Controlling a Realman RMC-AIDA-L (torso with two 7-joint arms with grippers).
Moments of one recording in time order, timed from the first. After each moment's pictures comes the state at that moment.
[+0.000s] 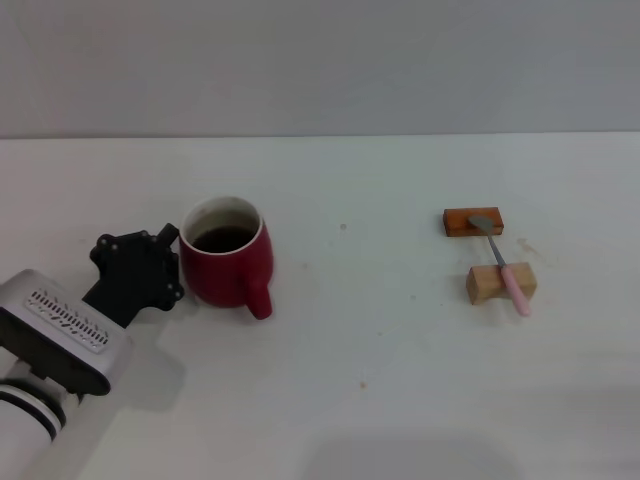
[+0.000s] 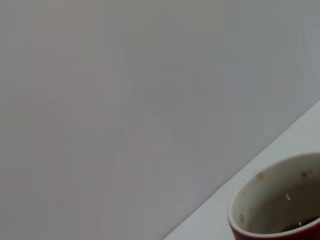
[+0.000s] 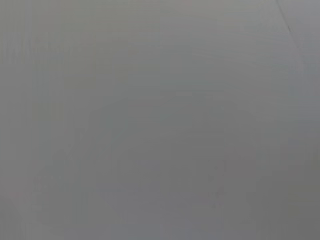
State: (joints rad) left arm -0.42 -2.07 -0.61 -0.24 2.29 1.01 0.40; right arm 0.08 2.09 0.37 0.23 -1.64 -1.75 0.21
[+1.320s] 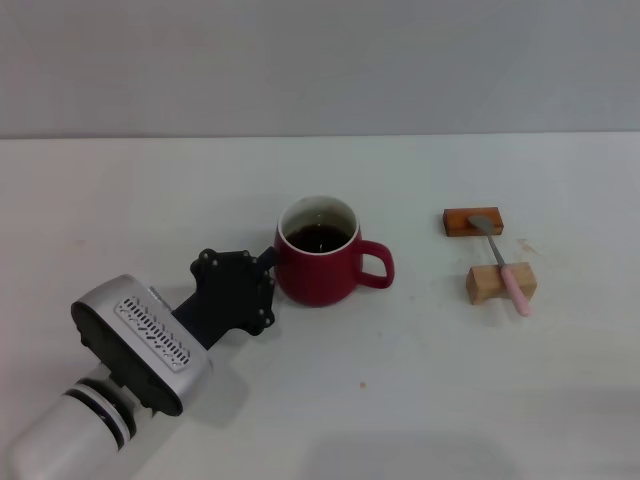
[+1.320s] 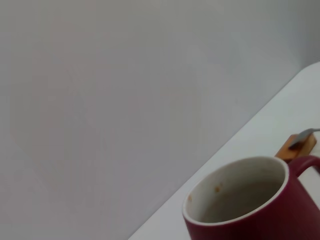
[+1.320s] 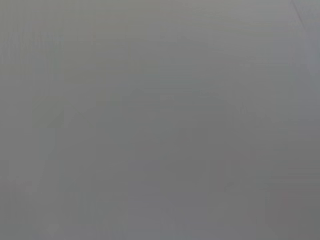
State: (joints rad) left arm -0.46 -2.08 -0.43 -0.34 2.29 0.95 0.36; right arm 0.08 2.09 0.33 0.24 -1.64 -1.75 0.21
